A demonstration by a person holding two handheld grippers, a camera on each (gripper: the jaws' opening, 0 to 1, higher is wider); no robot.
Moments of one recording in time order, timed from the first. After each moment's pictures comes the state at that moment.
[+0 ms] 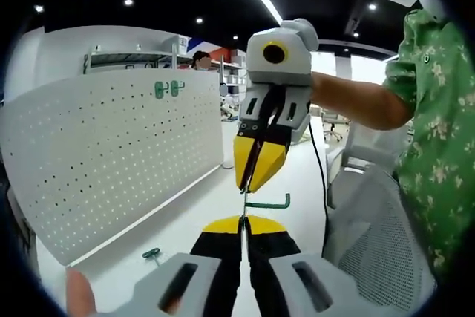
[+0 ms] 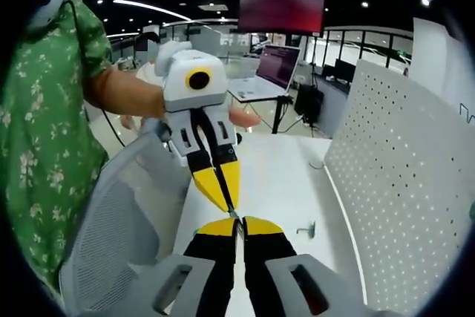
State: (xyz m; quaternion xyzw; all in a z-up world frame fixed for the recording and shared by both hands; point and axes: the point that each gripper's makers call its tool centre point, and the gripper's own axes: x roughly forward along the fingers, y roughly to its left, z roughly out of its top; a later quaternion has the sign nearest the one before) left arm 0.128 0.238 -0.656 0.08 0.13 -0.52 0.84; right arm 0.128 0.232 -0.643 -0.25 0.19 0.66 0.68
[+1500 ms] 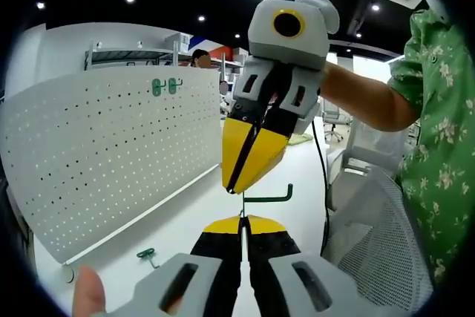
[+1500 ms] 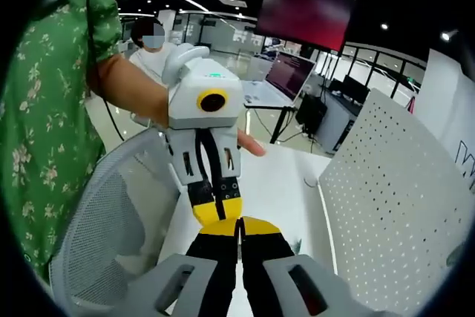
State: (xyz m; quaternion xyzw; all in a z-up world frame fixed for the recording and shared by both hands) left arm 0.124 0.226 -0.657 0.08 0.14 -0.51 0.84; right arm 0.124 0.251 -0.615 -0.29 0.13 0.66 0.68
